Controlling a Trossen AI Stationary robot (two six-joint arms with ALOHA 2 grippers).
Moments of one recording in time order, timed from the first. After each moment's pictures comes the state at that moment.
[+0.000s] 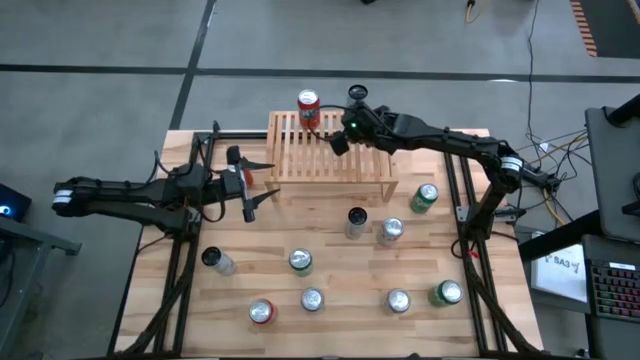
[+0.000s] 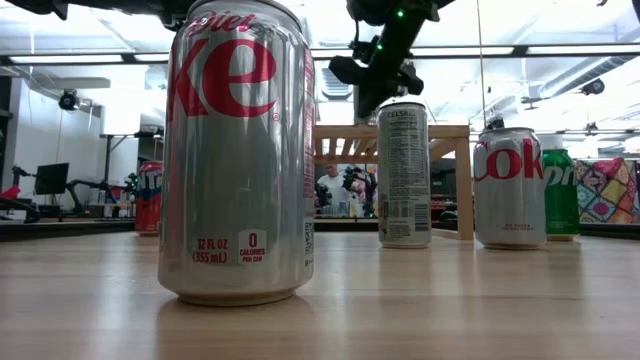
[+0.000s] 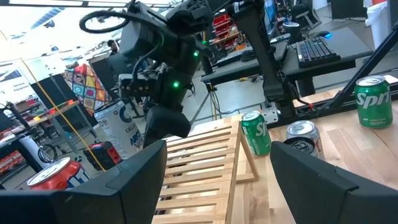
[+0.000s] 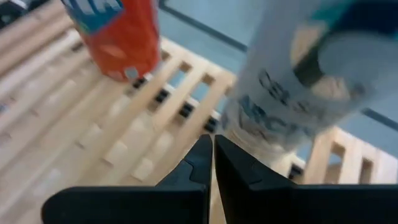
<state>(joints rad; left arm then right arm) 0.03 0.78 0.59 0.21 -0.23 0.38 -0.40 1.73 1.60 -0.66 0.47 0.39</state>
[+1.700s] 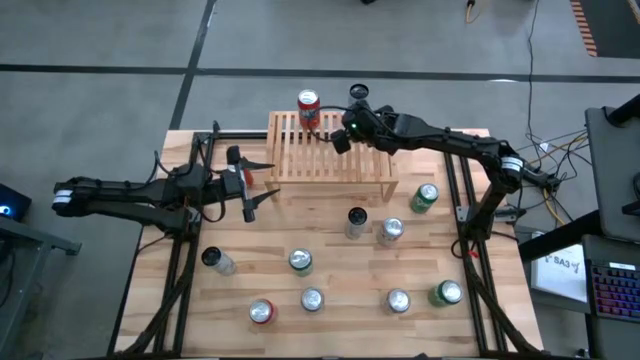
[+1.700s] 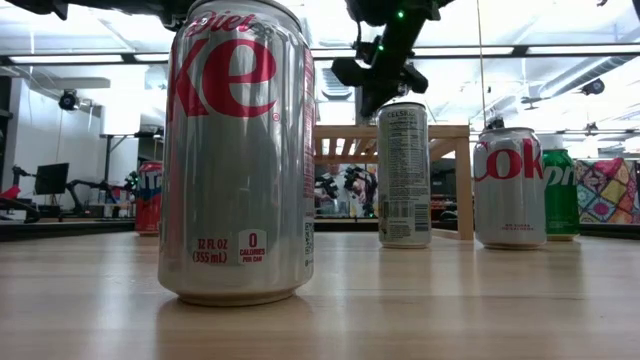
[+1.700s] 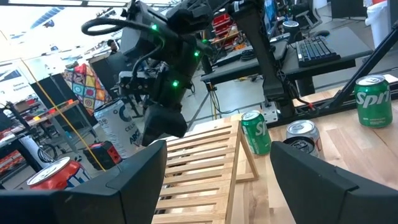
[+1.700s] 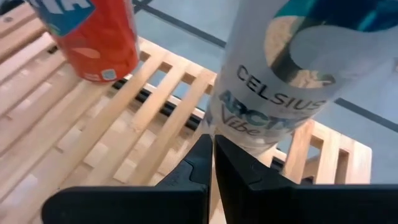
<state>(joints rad) 0.03 0.78 0.59 0.20 -0.23 0.38 -0.40 1.72 1.60 -0.70 0.52 0.43</state>
